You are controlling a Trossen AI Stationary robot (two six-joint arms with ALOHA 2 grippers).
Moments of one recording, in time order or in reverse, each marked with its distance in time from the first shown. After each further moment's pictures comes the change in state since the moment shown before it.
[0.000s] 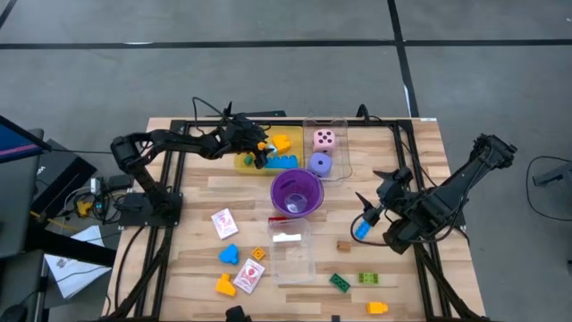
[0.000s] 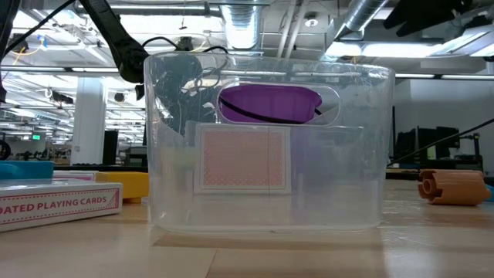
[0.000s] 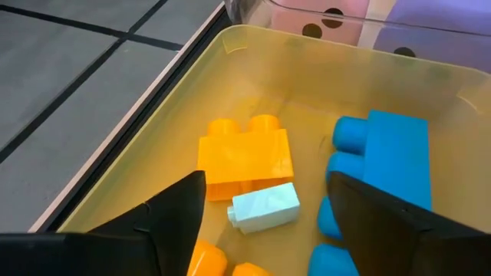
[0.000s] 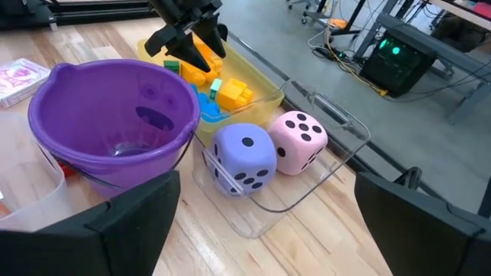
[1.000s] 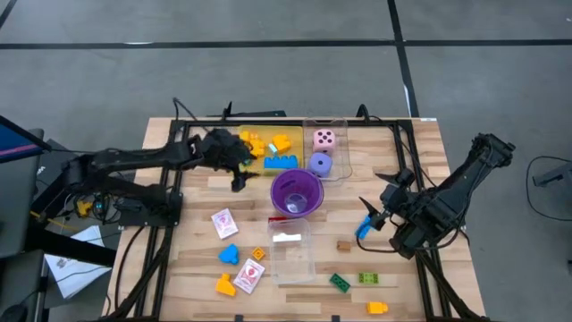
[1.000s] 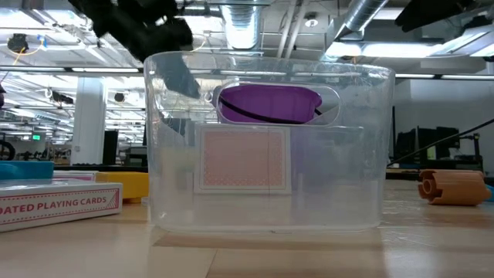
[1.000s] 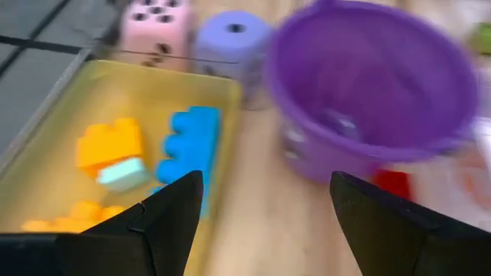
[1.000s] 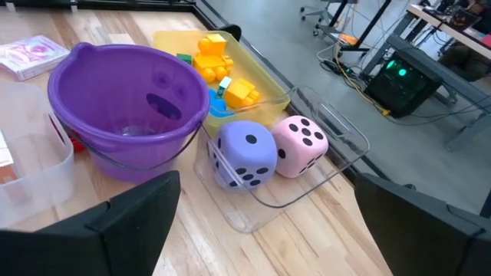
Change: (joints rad) left arm -0.254 -0.514 -0.004 -0.568 0.053 -0.079; right arm 0.075 0.000 0.000 -0.068 0.009 -0.013
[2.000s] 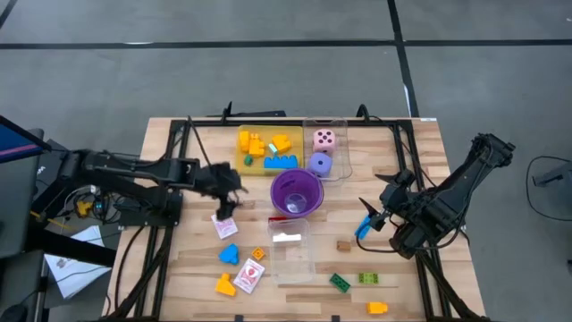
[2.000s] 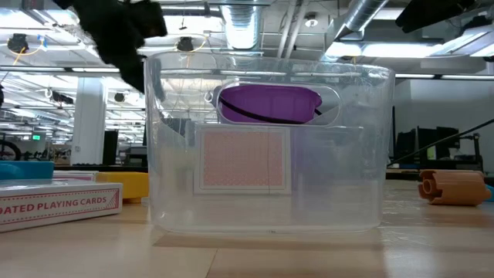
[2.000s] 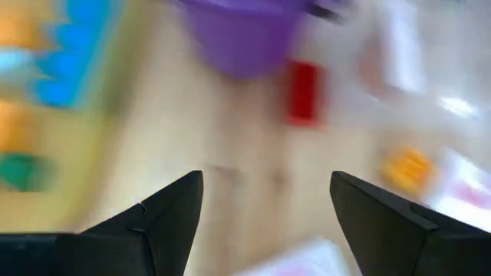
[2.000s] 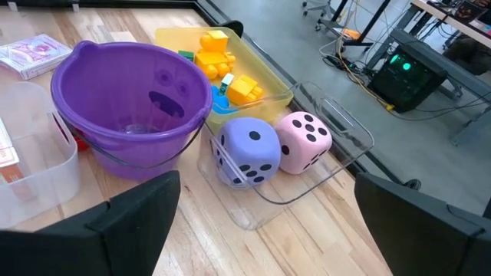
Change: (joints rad) left arm -0.362 -0.080 0.000 -0.330 -0.157 -0.264; right arm -0.001 0.000 0.000 0.012 -0.015 0.002
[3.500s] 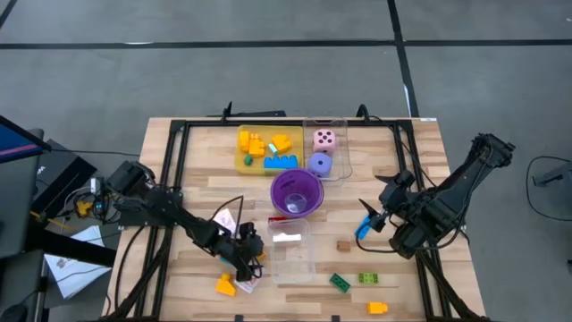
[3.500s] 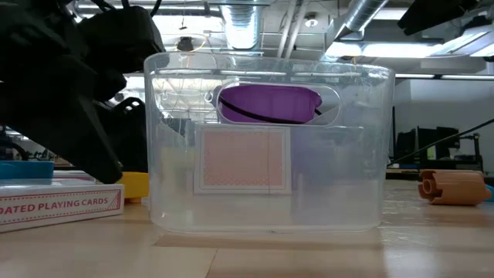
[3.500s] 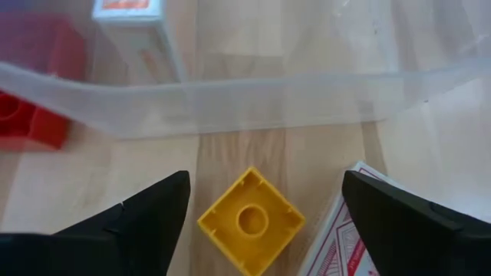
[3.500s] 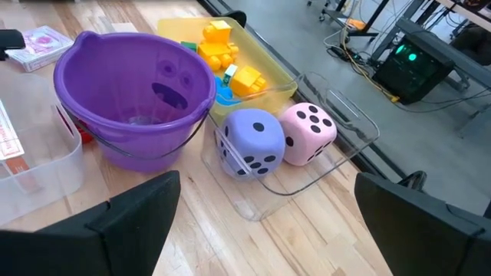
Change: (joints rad) left arm -0.518 0.644 0.003 0.612 -0.261 -0.326; right arm 0.000 0.002 0.000 0.002 -0.033 0.007
